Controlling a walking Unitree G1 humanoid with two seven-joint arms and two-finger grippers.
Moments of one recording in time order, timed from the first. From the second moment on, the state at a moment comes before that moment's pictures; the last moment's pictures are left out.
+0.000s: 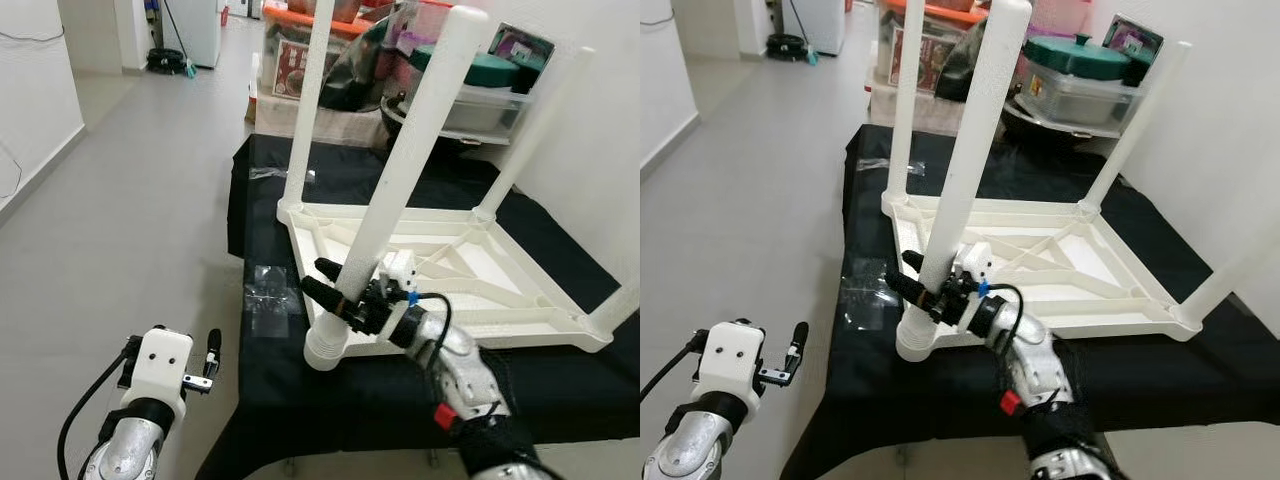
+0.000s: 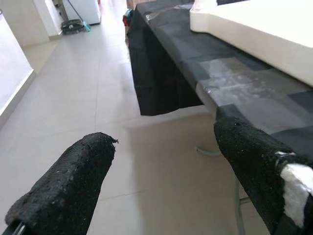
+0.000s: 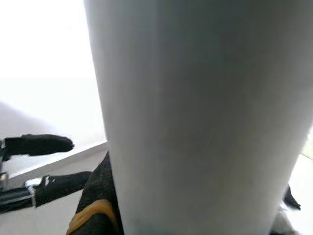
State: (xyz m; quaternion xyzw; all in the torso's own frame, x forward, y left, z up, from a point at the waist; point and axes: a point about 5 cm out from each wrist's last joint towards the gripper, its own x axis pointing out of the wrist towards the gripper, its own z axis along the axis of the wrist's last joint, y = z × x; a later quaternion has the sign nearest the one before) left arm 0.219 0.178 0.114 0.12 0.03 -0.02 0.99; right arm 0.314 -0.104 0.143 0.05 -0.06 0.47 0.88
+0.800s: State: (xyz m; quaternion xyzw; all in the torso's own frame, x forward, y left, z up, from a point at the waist) left arm 0.225 0.177 0.113 0.12 0.03 -0.02 0.99; right arm 0.287 -0.098 0.157 0.00 -0.04 0.61 0.79
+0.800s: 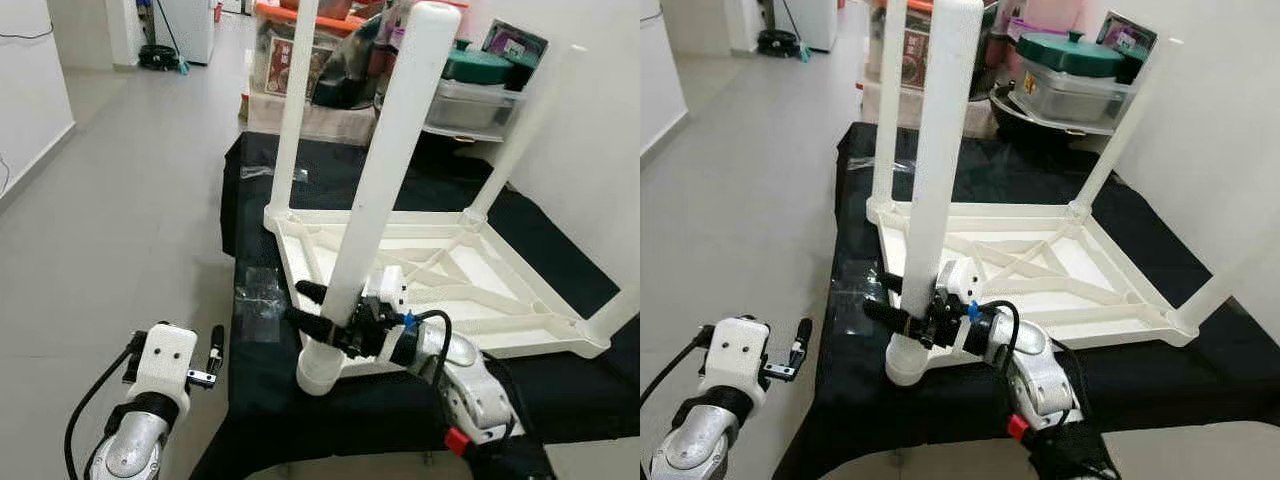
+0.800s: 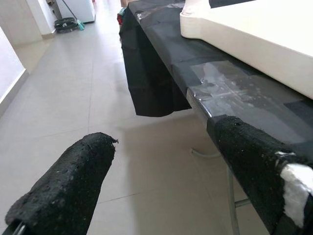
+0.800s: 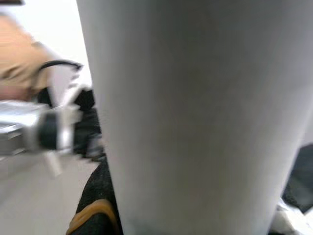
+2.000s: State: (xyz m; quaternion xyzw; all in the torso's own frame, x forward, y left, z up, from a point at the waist) left arm 0.217 0.181 0.105 0.12 0.05 -0.01 0.99; right arm 0.290 -0.067 0.146 0.07 -0.06 0.62 0.78
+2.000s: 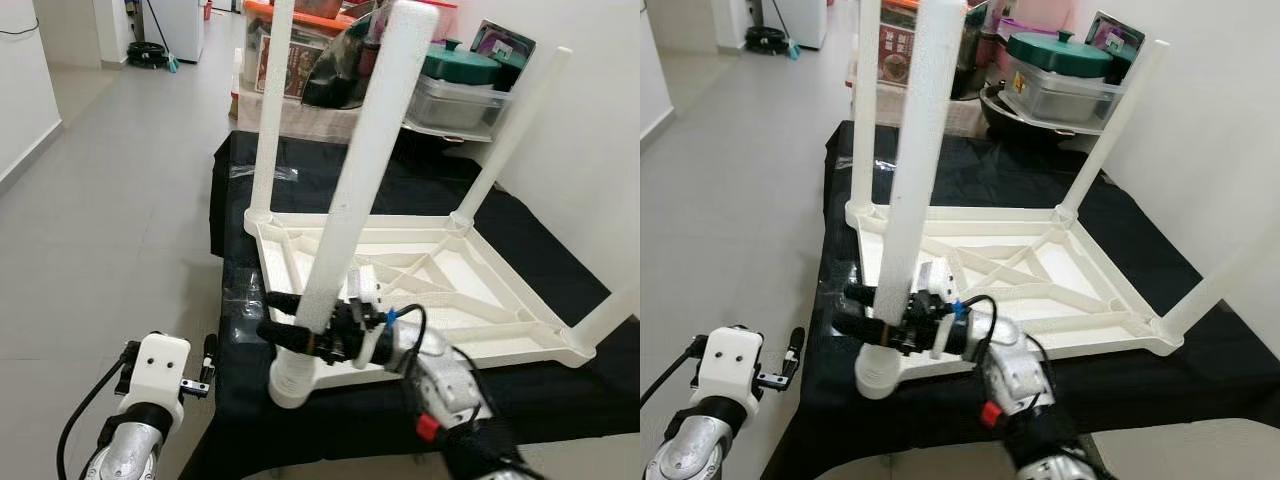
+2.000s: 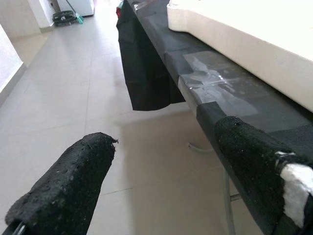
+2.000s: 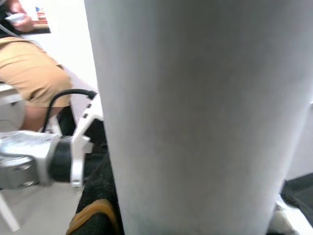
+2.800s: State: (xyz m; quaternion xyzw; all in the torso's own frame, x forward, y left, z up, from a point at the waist) left arm 0.219 0.180 0.106 0.12 0.04 -0.01 0.99; right arm 0.324 -0.067 0.133 0.03 -0.01 0.29 0.96
